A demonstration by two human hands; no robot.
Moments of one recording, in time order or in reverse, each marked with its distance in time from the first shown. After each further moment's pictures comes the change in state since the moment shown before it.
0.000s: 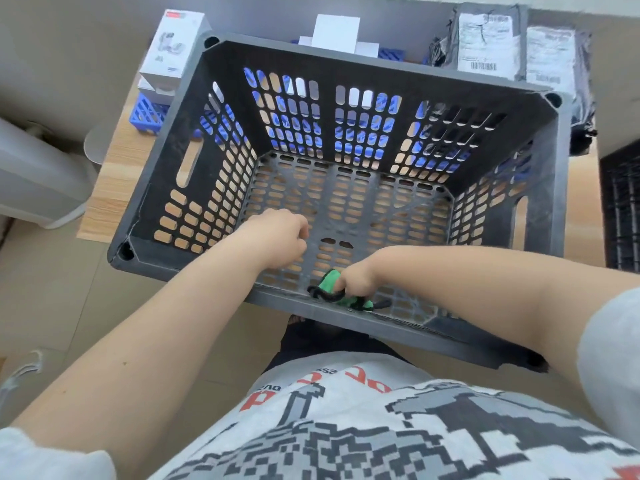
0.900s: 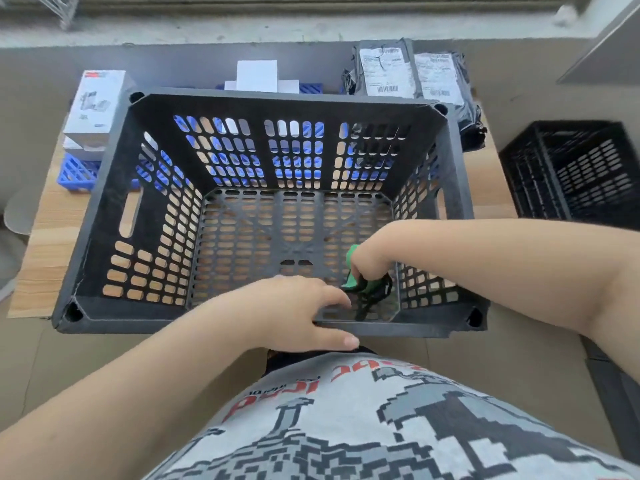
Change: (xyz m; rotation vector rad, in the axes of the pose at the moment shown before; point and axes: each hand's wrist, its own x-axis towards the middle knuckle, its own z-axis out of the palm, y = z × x) left_hand -0.064 0.061 0.003 0.166 -0.178 0.578; right_hand -0.100 0.039 -0.015 -0.271 0.061 0.251
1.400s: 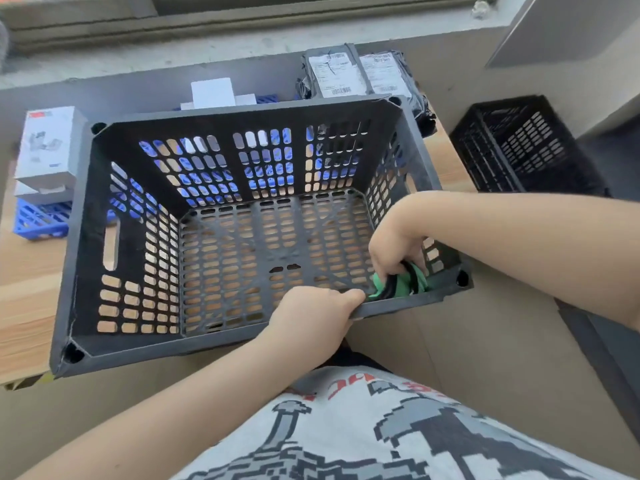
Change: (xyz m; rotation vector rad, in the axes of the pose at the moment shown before) left_hand 0.015 0.019 0.042 0.359 0.375 0.062; right_hand -0.055 0.020 0.026 0.592 -0.241 0.075
